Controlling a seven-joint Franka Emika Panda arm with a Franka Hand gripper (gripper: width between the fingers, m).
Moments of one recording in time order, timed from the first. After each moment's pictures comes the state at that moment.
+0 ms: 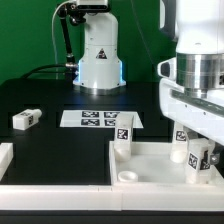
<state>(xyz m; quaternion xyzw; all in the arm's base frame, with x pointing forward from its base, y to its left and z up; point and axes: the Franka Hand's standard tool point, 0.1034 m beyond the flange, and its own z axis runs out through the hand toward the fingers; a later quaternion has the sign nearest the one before) 0.674 0.109 0.068 -0.77 0.64 0.00 0.05</state>
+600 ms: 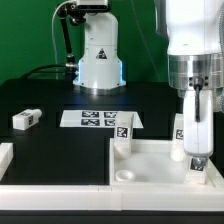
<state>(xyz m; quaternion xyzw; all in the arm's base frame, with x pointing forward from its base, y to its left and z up) 0.677 0.103 0.067 -0.57 0.82 0.02 0.07</state>
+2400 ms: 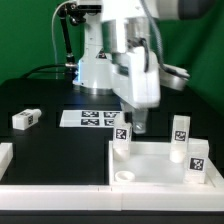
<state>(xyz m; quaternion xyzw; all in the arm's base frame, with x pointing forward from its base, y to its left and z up) 0.617 -0.025 0.118 -0.76 0.64 -0.04 0.09</state>
